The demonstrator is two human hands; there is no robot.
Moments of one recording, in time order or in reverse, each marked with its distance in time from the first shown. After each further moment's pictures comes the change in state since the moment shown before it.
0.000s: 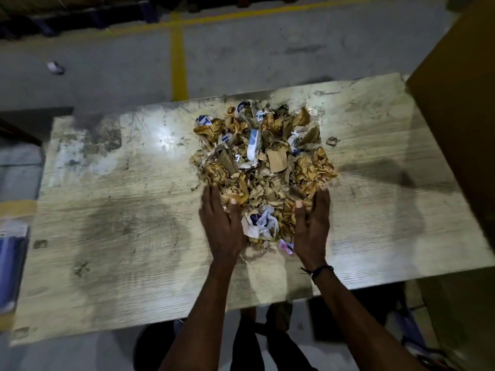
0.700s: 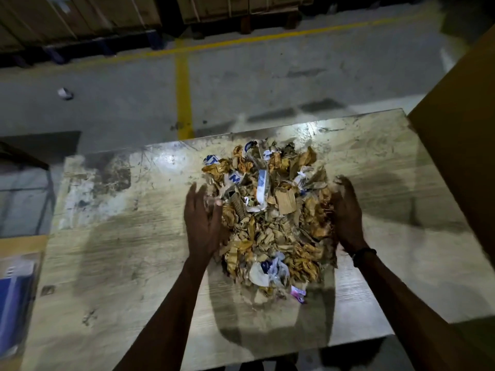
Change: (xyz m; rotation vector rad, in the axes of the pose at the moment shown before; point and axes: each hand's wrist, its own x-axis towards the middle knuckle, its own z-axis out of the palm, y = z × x) left_hand 0.127 -0.001 -0.037 -0.011 -0.082 0.142; right_hand 0.152 -0.010 -0.021 0.012 -0.166 0.019
